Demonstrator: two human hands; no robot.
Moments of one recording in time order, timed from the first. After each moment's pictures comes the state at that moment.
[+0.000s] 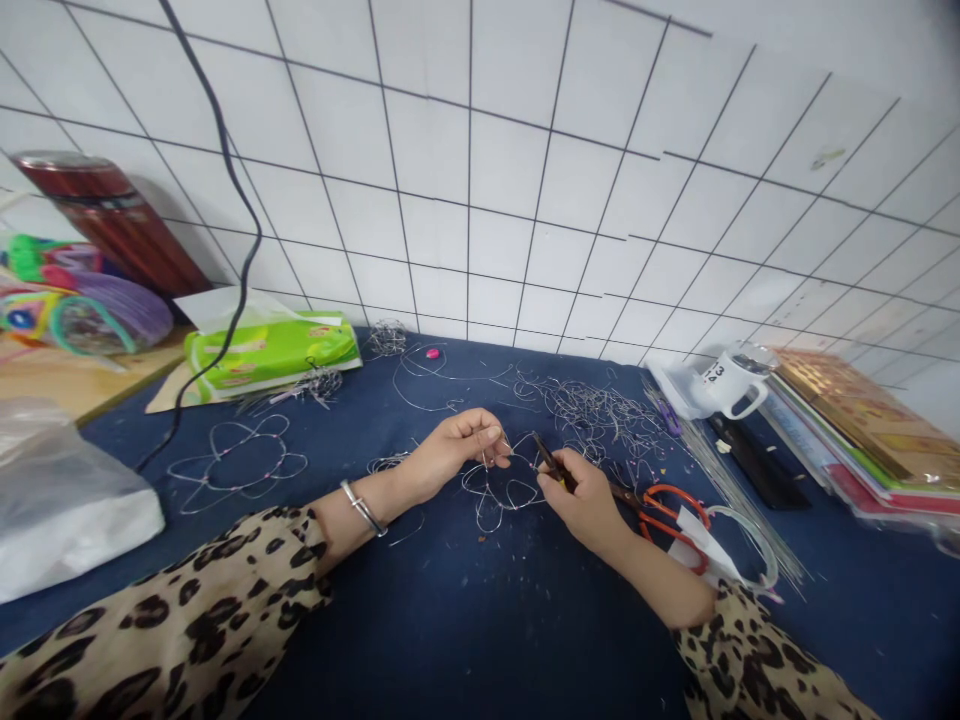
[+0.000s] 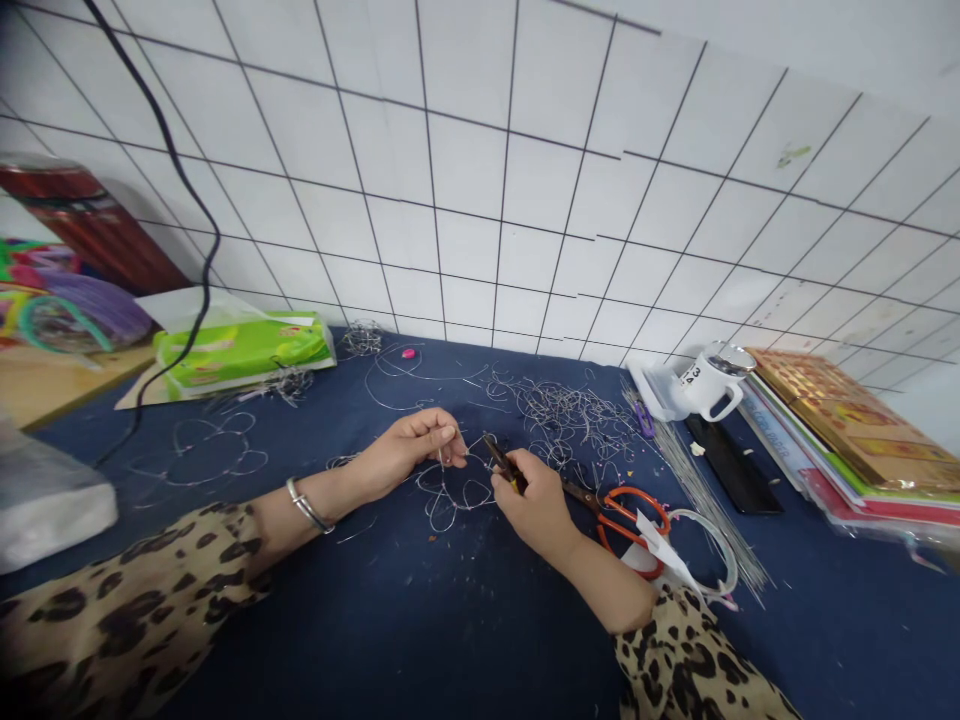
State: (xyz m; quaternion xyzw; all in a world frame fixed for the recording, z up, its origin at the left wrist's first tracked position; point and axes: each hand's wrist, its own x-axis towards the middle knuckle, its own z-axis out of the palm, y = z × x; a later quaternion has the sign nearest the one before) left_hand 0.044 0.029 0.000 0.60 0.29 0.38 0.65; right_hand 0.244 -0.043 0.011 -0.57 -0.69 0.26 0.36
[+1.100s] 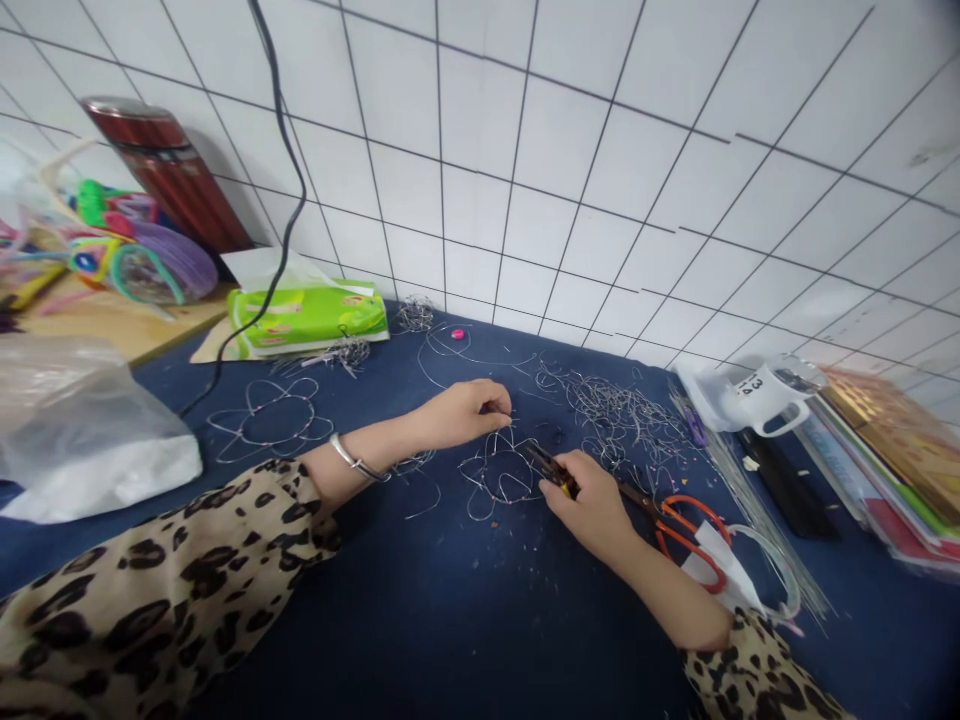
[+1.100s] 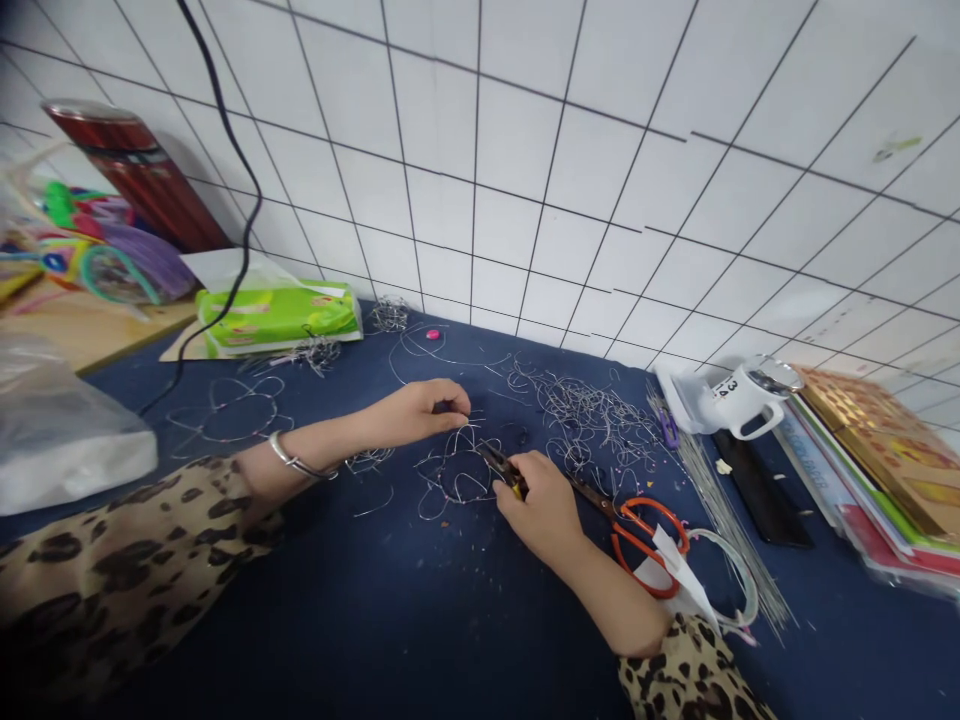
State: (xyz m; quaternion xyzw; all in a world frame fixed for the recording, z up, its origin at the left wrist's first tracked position) left_hand 0.016 0.059 0.017 0.82 0.35 0.32 0.33; right_hand 0.237 -0.039 0.005 -0.56 -0.77 0.18 0.25
